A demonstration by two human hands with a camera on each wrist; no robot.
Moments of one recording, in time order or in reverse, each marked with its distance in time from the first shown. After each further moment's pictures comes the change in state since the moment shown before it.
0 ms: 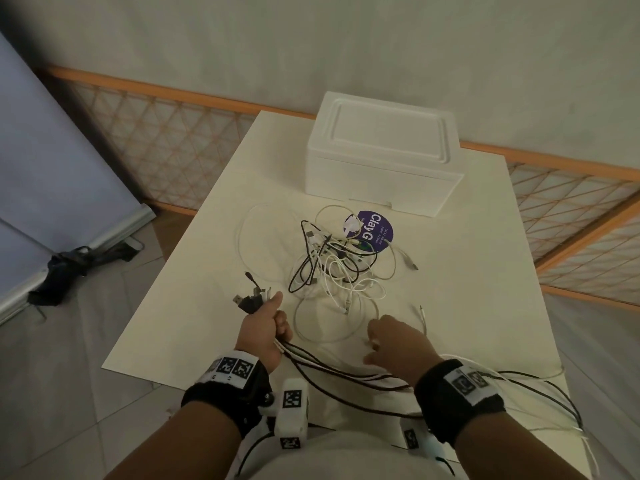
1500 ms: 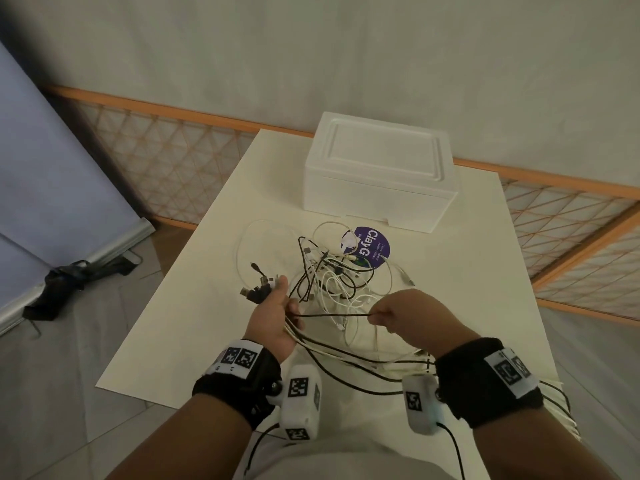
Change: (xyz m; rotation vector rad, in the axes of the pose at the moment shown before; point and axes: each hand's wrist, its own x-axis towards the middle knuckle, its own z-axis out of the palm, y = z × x) left_hand -0.004 0.023 0.042 -0.057 -0.086 -0.012; right_hand -0.017 -0.017 -0.111 0.082 0.077 -0.079
